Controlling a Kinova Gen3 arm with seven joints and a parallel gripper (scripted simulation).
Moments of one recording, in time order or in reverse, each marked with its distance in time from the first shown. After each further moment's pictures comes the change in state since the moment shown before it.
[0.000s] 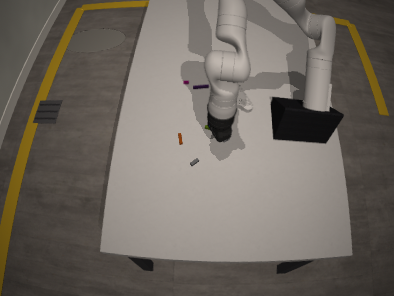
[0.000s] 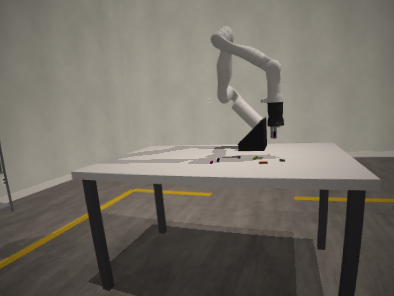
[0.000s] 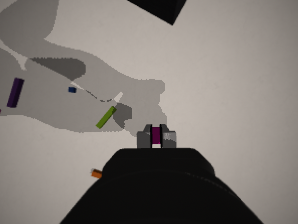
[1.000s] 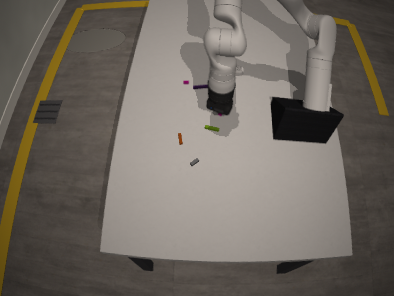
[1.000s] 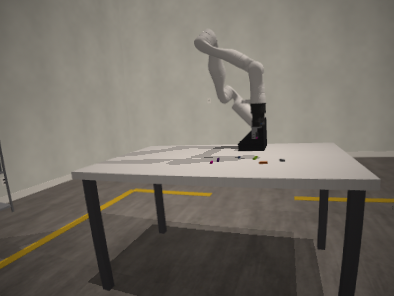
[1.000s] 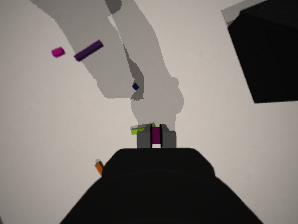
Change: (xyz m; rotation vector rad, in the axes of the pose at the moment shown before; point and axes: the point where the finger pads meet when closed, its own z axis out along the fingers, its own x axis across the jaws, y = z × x) arm -0.089 -0.037 -0.001 0.012 0.011 -0.701
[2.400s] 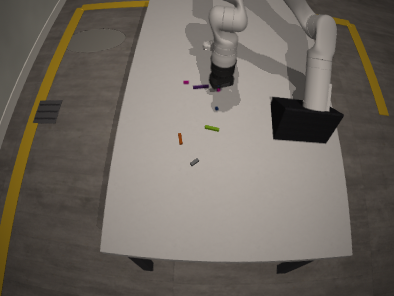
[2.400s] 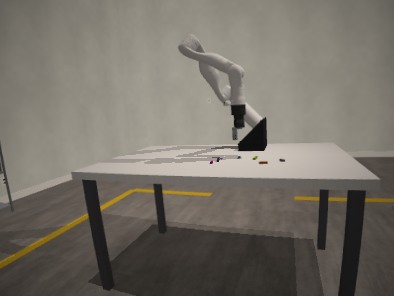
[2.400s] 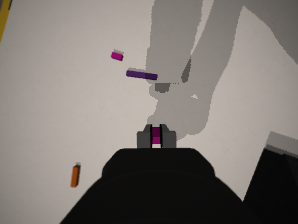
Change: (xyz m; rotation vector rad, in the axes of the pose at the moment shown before) arm -0.047 -0.091 0.002 -0.002 -0.017 -0.699
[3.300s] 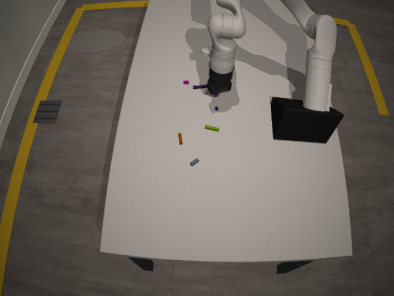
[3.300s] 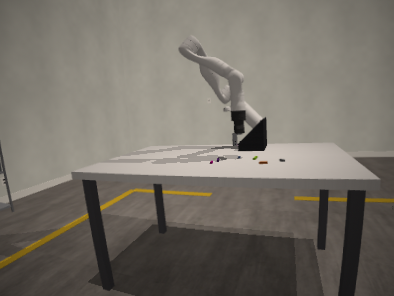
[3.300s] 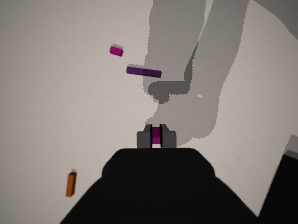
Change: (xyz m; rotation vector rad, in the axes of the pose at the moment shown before) arm -0.006 -0.002 0.030 -0.003 -0.016 0.004
